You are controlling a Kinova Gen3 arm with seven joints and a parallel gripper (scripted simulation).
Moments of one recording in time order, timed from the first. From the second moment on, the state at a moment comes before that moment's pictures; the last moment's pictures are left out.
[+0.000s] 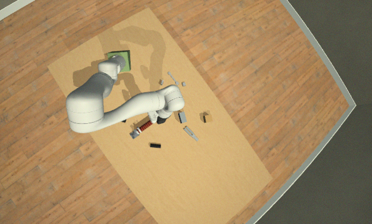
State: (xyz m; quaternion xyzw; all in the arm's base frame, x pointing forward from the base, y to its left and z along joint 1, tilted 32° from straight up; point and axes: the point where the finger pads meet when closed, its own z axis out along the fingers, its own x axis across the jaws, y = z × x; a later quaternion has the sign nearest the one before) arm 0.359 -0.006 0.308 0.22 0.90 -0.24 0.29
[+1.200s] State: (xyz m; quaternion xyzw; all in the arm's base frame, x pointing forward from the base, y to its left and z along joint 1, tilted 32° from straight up) arm 0.358 -0.028 0.311 0.19 0.91 -0.23 0.27
